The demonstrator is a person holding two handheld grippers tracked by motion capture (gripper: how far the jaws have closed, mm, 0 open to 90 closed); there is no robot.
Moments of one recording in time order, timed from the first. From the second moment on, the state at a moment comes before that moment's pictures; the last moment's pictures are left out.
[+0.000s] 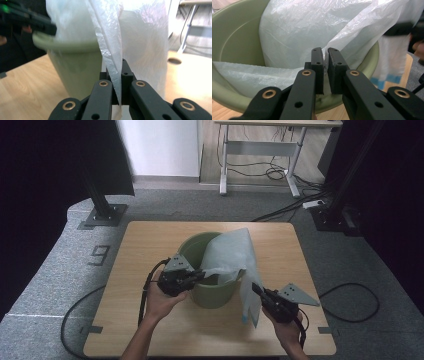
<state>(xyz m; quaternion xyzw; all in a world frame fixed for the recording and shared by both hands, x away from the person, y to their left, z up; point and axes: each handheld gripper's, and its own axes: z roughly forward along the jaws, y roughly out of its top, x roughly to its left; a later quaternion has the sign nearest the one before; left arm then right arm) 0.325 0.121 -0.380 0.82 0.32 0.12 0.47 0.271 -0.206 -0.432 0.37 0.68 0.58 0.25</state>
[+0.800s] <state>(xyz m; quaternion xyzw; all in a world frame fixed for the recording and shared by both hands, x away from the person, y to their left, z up) 0.313 0.112 -0.349 0.80 0.28 0.15 0.51 0.286 -0.188 -0.372 0.32 0.70 0.57 0.29</state>
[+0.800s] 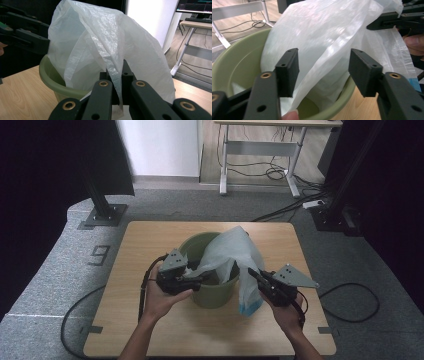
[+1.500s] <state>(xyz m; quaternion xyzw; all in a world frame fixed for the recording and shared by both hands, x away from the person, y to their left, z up) 0.341 0.121 -0.373 0.81 0.35 0.12 0.45 0.287 -0.182 -0.381 0.30 0.72 0.57 0.26</state>
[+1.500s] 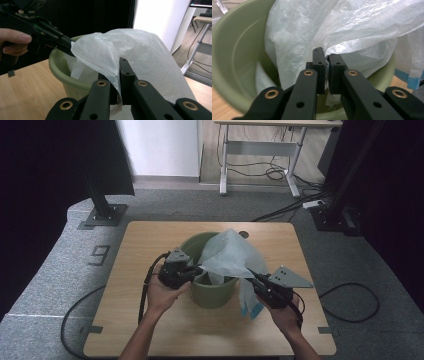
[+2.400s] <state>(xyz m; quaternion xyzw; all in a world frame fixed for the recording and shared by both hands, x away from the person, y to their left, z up) 0.331 0.098 -0.353 0.80 0.29 0.15 0.51 0.292 -0.174 -0.377 0.31 0.73 0.56 0.25</state>
